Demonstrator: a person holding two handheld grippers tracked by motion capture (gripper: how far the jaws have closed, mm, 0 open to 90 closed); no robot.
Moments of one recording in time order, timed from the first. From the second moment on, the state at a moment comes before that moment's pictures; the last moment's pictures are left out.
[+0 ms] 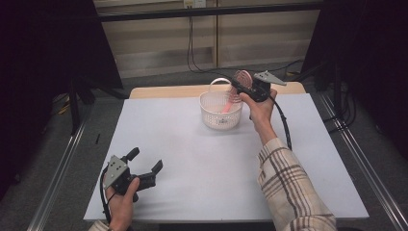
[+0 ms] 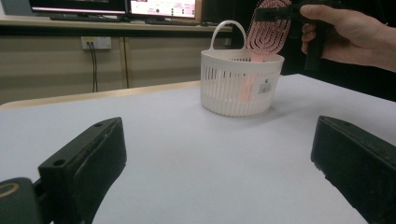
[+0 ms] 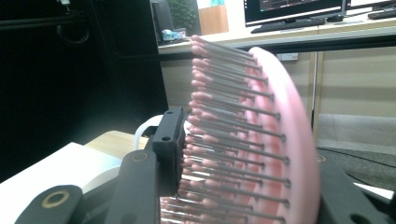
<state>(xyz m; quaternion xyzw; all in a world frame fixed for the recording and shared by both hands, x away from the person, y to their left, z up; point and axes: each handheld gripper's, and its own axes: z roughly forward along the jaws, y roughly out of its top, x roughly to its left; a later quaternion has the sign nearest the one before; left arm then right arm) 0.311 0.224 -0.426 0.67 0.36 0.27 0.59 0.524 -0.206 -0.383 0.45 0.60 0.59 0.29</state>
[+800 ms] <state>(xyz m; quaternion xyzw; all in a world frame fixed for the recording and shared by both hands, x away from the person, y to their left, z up) 0.311 0.222 -0.426 0.67 0.36 0.27 0.59 0.530 -0.219 -0.391 0.47 0.60 0.57 0.30</state>
